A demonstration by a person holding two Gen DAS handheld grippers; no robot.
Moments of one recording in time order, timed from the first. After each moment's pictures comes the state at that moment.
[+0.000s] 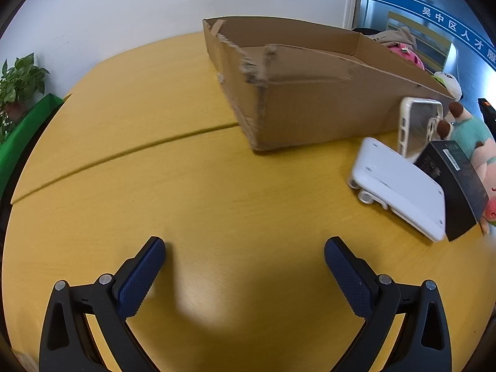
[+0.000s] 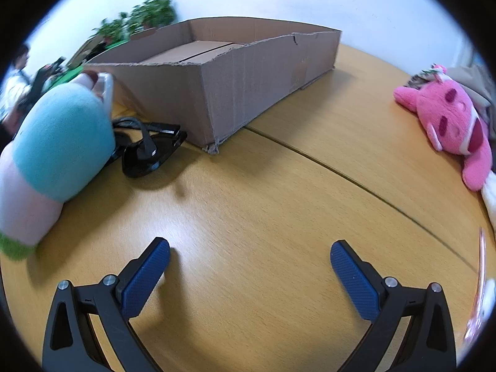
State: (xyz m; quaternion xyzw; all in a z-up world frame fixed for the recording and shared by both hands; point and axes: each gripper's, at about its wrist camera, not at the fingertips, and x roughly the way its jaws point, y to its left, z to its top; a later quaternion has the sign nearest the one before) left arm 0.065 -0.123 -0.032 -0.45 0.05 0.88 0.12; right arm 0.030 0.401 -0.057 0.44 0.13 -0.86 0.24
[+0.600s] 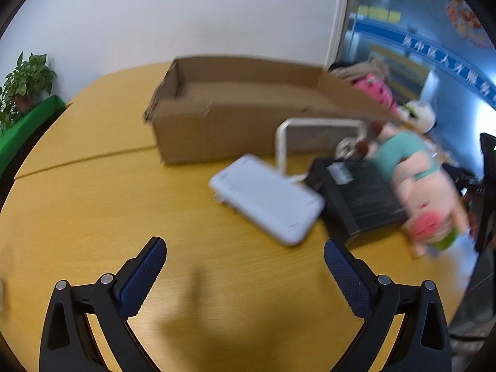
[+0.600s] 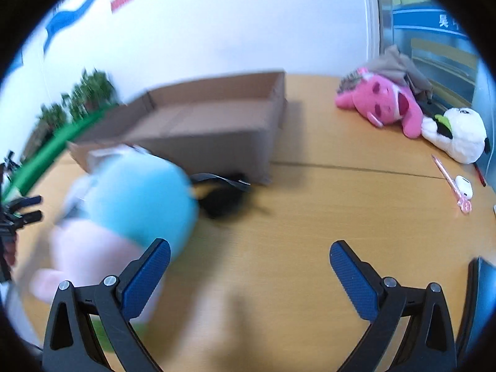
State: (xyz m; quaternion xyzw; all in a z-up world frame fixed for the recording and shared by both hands) left arm 0.161 -0.029 0.026 -0.37 -0.01 0.92 0.14; right arm 0.138 0.331 0.001 0.35 -0.02 -0.93 0.10
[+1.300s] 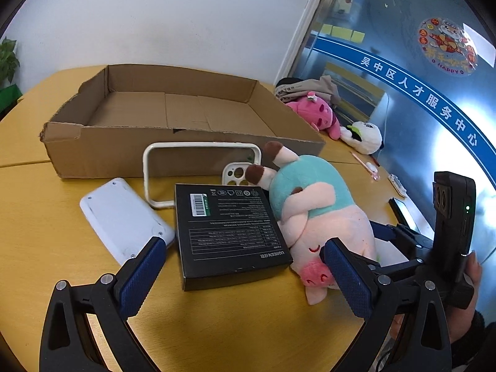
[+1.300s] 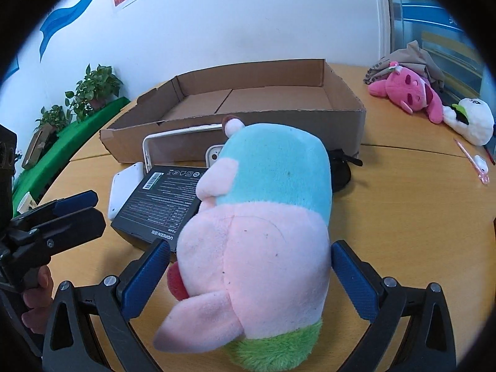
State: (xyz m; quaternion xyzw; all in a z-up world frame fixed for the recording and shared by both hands) left arm 0.149 0.056 0.039 -0.37 -0.09 0.90 0.23; right arm 0.153 0.225 -0.005 0.39 -0.04 -0.92 0.09
